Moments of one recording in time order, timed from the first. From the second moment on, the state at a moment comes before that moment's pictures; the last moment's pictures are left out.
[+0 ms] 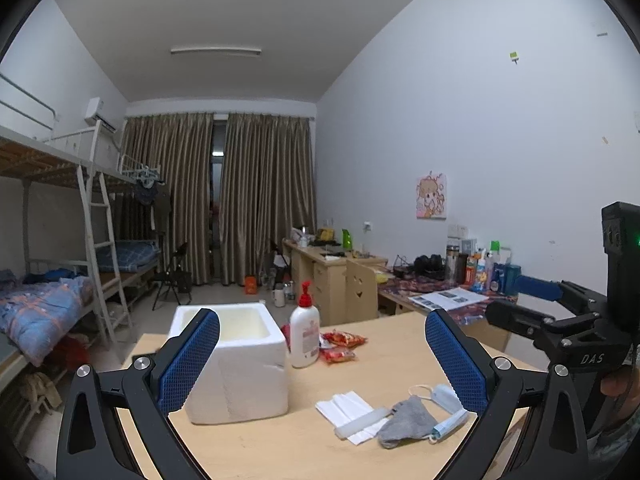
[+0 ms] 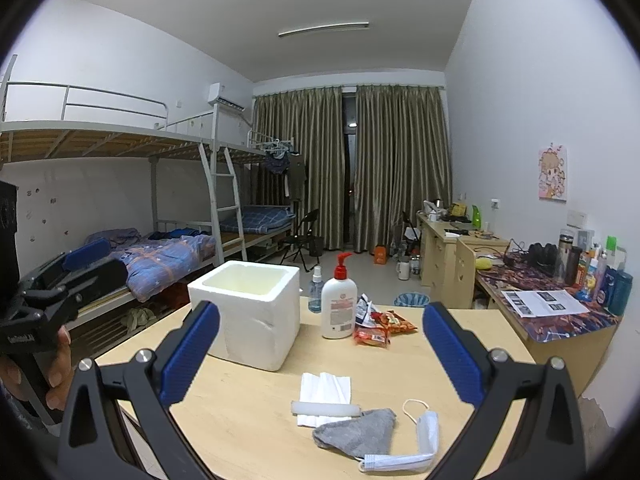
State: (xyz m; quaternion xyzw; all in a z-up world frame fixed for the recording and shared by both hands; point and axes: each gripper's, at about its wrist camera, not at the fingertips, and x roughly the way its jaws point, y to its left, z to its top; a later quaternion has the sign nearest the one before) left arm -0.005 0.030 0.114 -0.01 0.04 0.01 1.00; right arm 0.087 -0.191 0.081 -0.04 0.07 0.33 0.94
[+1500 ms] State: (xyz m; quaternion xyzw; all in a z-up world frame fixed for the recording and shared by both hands) left arm 0.105 -0.024 0.007 -0.03 0.13 -0.17 0.98; right arm 0.140 -0.259 -0.004 -0.02 0.18 0.18 0.97
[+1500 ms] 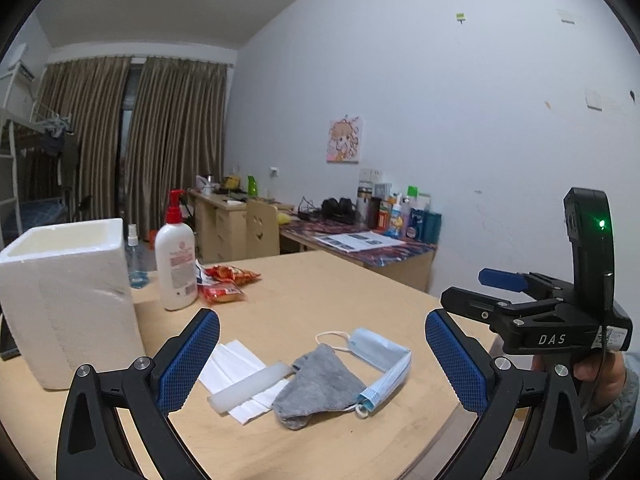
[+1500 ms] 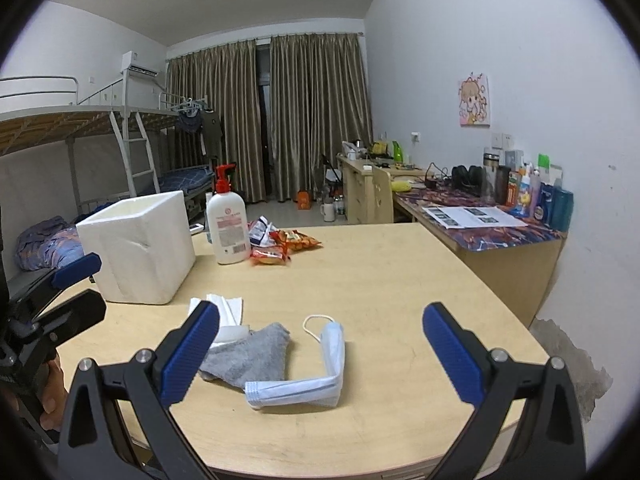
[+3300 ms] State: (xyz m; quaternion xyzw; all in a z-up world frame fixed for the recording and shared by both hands) left arm 0.206 -0.053 -0.082 -0.02 0.35 -0.19 0.92; right arm 0.204 -0.262 -0.058 -0.02 0.28 0.19 0.94
